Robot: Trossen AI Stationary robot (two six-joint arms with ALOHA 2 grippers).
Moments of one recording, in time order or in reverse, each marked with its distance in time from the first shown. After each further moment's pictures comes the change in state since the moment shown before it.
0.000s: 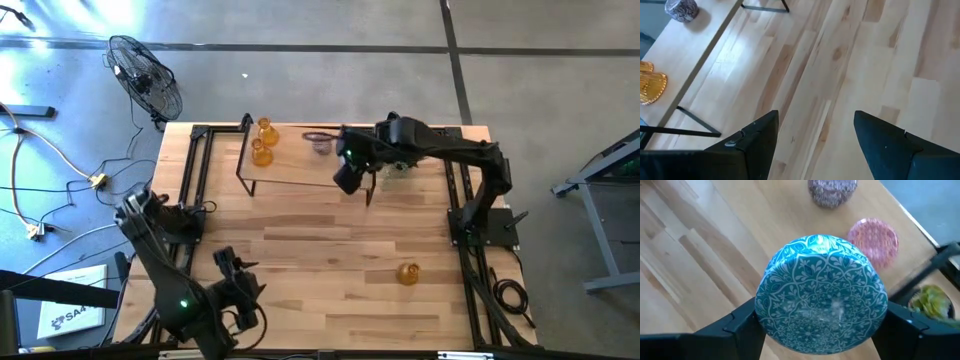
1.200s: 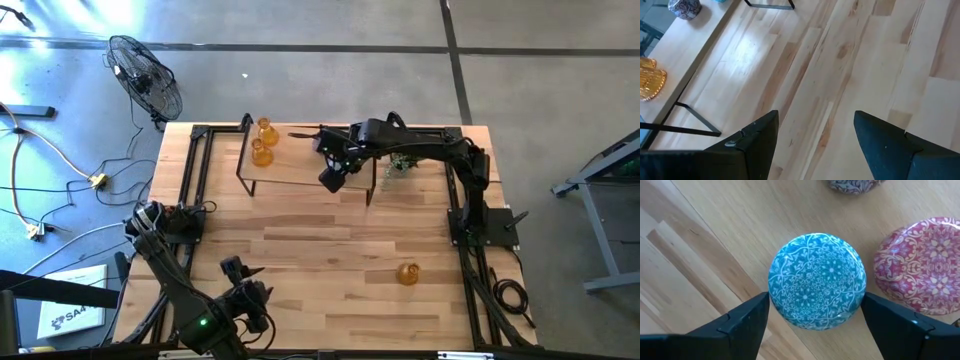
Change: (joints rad) left arm 0.000 0.104 0.000 0.000 -0.036 -0.063; right arm -0.085 0.150 -0.067 0.115 -0.112 -0.028
